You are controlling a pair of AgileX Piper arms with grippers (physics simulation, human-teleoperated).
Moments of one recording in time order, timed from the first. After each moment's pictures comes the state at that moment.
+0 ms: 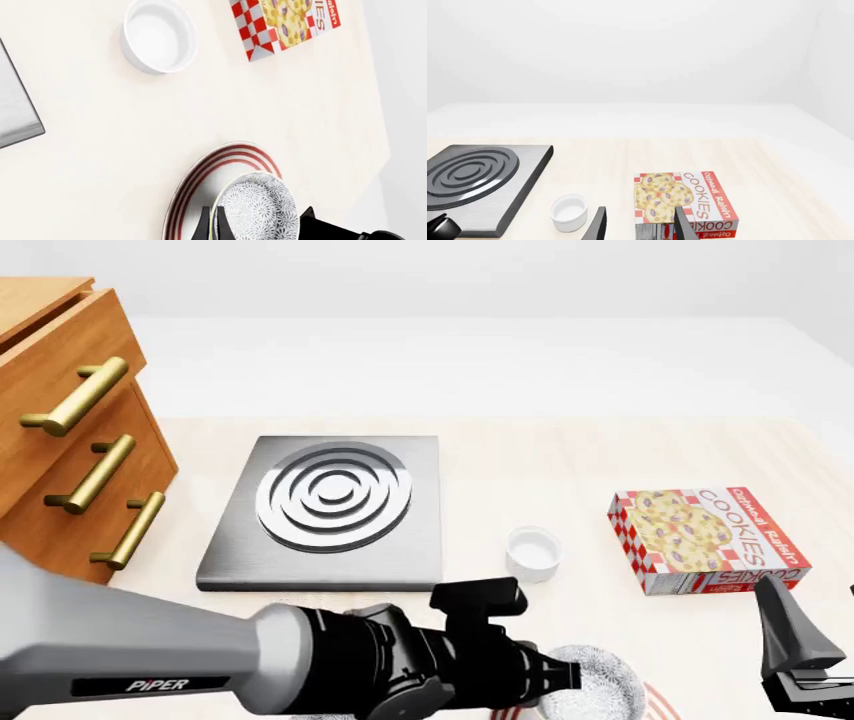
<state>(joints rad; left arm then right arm) -1.13 1.84 -0.93 -0.05 -0.93 0.00 0.00 0.00 0.00 0.00</state>
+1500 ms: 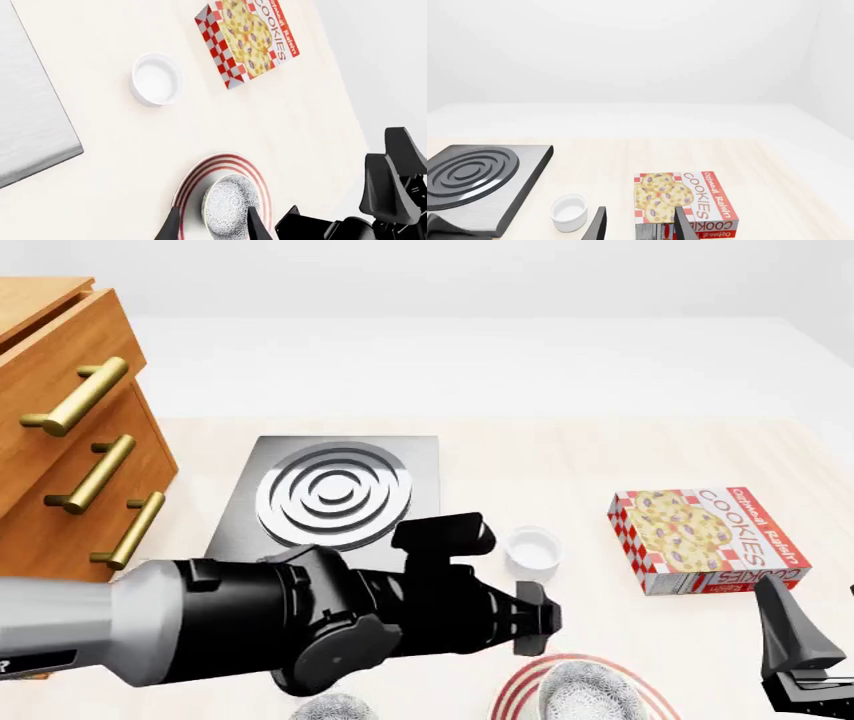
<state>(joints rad) -1.06 1.61 -0.91 0.06 -0.79 0.00 0.00 0.00 0.00 0.00</state>
